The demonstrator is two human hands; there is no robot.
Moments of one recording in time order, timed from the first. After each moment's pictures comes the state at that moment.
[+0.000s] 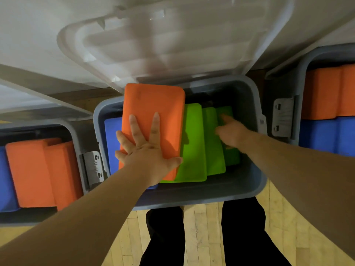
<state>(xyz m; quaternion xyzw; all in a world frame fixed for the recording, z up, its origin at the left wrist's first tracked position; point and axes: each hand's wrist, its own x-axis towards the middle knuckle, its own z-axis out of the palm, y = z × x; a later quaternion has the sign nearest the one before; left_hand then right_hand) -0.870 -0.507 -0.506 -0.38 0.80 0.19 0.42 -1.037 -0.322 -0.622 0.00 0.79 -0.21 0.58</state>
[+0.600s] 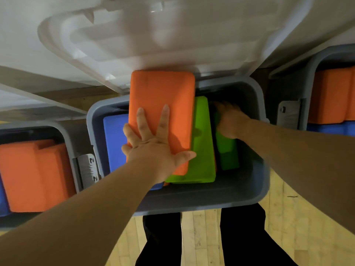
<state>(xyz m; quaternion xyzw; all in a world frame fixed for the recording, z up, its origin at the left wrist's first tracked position) -0.904 -0.505 -0.516 -0.35 0.81 0.20 0.43 -1.073 -0.345 -0.658 -0.27 0.81 -0.01 0.52</state>
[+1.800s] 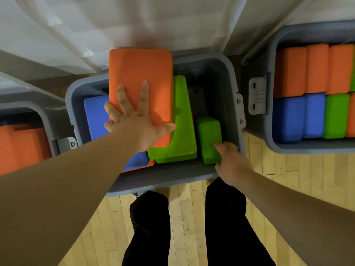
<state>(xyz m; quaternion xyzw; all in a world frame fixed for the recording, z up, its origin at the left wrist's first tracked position) -0.888 -0.490 -0.518 -0.36 0.83 0.18 0.38 -0.924 -0.209 -0.579 -0.13 0.84 -0.04 0.52</state>
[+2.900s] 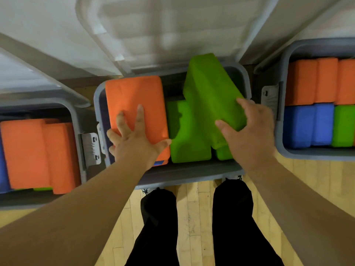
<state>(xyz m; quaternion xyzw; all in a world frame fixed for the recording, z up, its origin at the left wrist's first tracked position) -0.805 -0.503 -0.510 -0.44 0.82 0.19 0.29 -0.954 -0.286 -0.477 -0.05 0.92 -0.26 0.27</state>
